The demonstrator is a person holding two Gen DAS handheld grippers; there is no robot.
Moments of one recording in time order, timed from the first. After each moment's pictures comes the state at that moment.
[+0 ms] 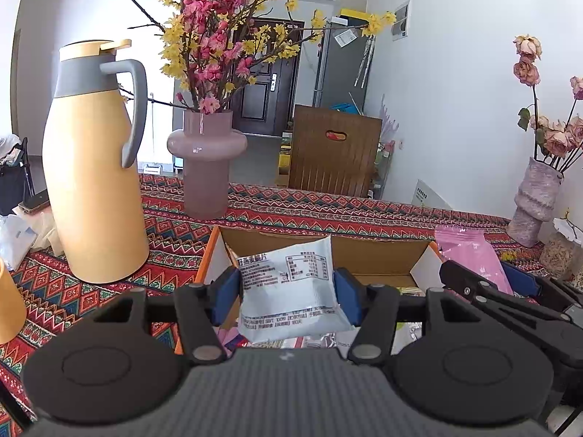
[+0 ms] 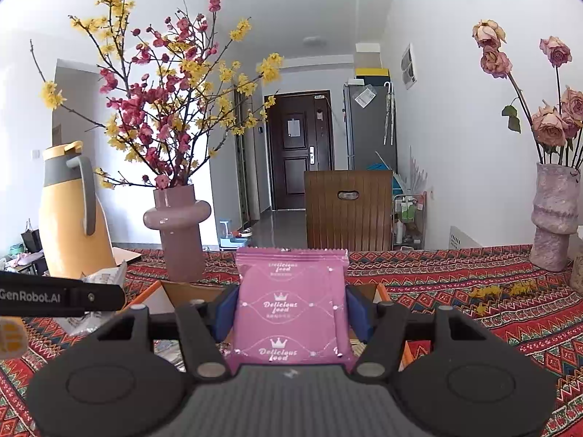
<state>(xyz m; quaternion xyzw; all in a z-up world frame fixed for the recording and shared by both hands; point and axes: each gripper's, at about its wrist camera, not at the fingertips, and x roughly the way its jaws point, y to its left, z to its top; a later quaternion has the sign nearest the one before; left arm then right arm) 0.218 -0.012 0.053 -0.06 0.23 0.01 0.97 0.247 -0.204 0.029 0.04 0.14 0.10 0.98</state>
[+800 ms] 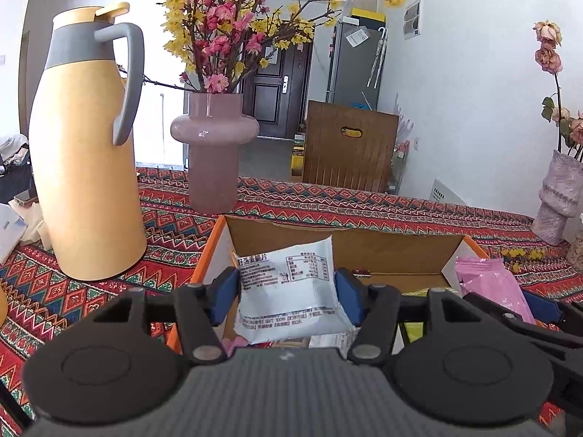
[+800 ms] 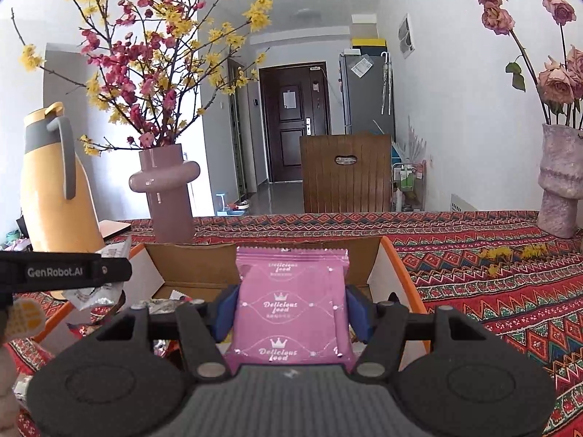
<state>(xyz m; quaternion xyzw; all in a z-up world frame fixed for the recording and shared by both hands) 0.253 -0.007 0.011 -0.05 0.23 0.03 0.97 0.271 -0.200 -0.010 0.04 0.19 0.10 0.98</state>
